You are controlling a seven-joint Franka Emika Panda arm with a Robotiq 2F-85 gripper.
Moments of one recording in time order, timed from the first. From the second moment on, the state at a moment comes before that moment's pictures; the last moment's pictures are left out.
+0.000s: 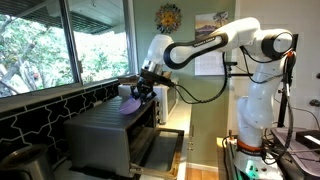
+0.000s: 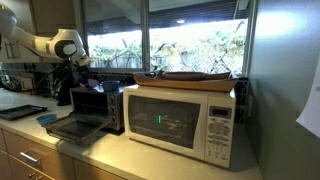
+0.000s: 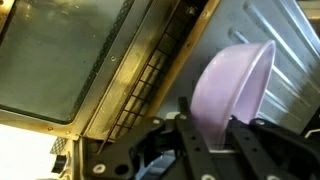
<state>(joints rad) 0.11 -0.28 0.28 -2.15 0.18 2.32 1.20</state>
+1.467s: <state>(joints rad) 0.12 -0.38 0.18 -2.02 0.15 2.22 0.82</state>
